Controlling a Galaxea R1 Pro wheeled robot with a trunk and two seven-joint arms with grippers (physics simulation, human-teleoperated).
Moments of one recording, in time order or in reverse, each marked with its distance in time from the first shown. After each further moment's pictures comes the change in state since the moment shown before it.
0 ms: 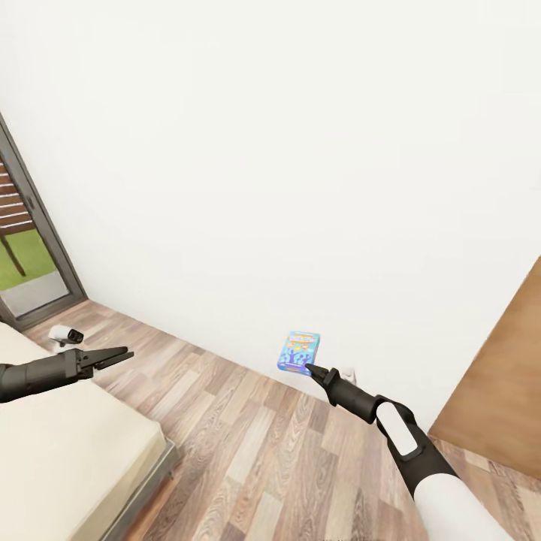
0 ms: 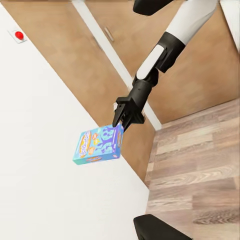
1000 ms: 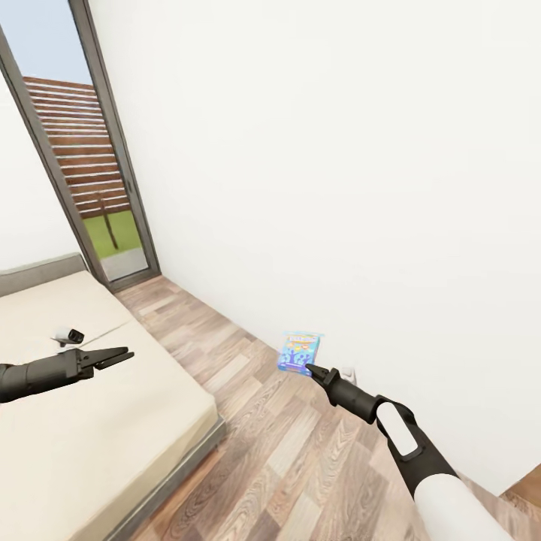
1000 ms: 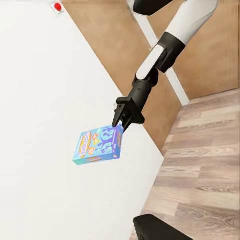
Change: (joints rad) left arm 0.000 -0.002 0.000 0.000 -0.001 0.000 0.000; right arm 0.001 -0.001 0.000 0.000 0.000 0.000 0.001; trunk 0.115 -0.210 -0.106
